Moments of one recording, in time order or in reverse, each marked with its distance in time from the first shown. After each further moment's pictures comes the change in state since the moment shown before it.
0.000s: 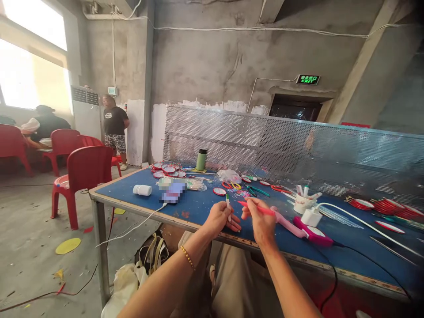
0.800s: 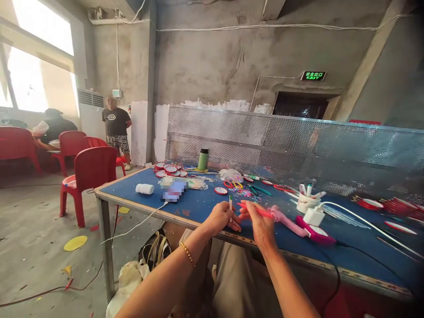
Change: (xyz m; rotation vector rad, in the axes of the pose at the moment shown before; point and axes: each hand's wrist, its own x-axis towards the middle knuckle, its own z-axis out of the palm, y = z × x) left_hand 0.001 0.001 -0.002 0.083 -0.043 -0.034; right_hand -0.005 0.015 -0.005 0.037 -0.042 0.116
